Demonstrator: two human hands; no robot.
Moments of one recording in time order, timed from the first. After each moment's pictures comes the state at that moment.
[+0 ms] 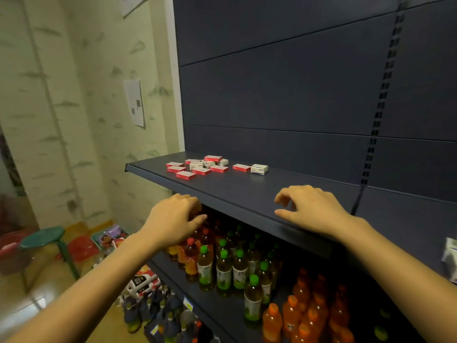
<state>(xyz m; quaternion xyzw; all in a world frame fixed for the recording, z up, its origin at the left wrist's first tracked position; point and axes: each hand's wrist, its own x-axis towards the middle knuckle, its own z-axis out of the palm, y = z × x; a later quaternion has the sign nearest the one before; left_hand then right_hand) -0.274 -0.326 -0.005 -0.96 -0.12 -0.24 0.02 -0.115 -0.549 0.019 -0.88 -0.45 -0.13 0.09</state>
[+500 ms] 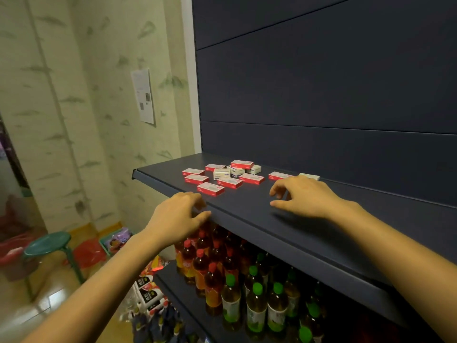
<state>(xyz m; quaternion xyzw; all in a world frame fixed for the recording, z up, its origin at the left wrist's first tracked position) -0.186 -0.150 -0.018 -0.96 -0.15 -0.25 -0.03 -0.011 -0.348 0.016 -0.87 -0.48 -0.10 0.10</state>
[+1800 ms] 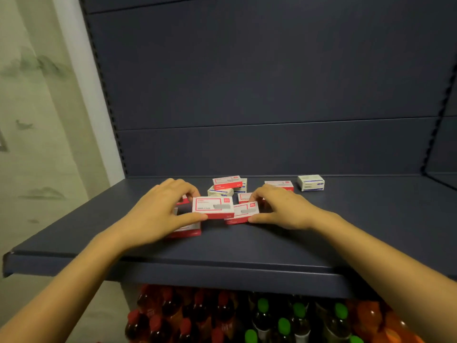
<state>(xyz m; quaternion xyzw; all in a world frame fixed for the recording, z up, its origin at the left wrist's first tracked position) -0.039 0.064 0.018 -0.95 0.23 -0.18 -0.15 0.020 -0.188 -0.007 -0.95 -0.27 -0.05 0.16</state>
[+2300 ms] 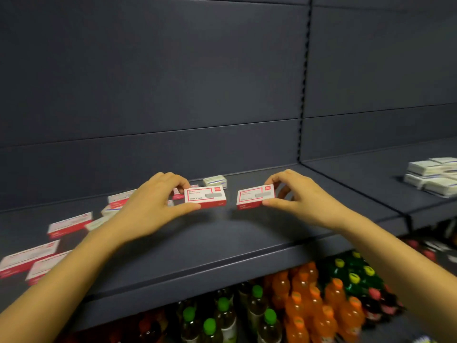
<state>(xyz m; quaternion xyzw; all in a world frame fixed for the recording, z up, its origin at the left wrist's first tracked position) 0.003 -0.081 0.022 -0.89 0.37 -0.19 -0.20 -0.076 -0.360 0.004 -0.94 -0.08 -0.20 0.27</state>
